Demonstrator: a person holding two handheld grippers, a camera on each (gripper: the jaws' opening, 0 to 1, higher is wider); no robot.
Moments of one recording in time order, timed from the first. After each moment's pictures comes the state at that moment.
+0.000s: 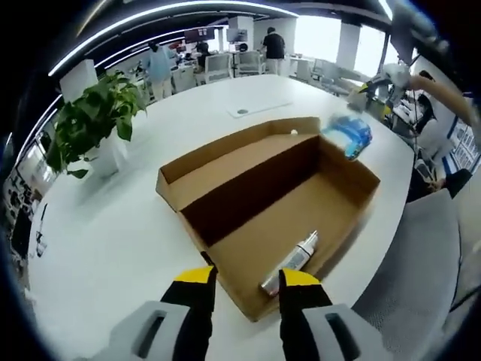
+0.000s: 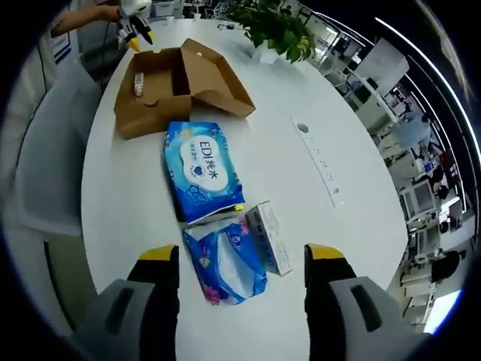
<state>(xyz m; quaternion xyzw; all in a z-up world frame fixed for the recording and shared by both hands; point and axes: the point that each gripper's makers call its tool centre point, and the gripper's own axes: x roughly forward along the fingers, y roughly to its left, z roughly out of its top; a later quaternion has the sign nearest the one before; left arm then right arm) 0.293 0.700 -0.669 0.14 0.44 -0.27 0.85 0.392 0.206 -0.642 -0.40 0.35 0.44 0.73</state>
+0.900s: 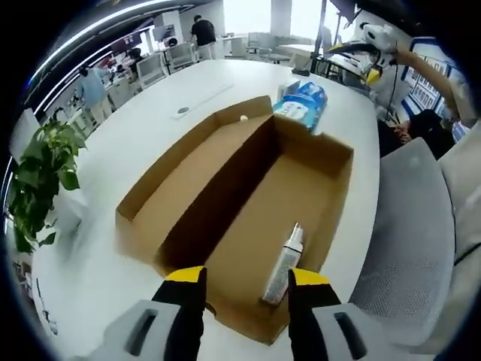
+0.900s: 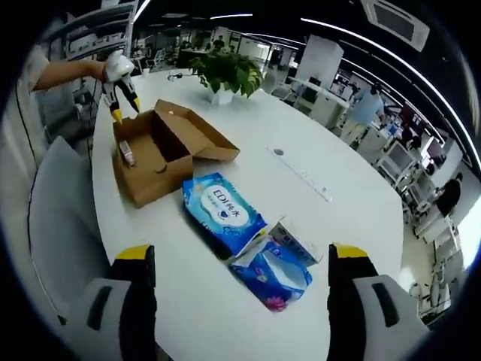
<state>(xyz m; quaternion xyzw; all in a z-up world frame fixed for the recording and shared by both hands) 0.309 0.668 -0.683 0.25 0.45 -0.40 0.76 0.323 0.240 -0.604 -0.24 0.30 0.35 0.86</state>
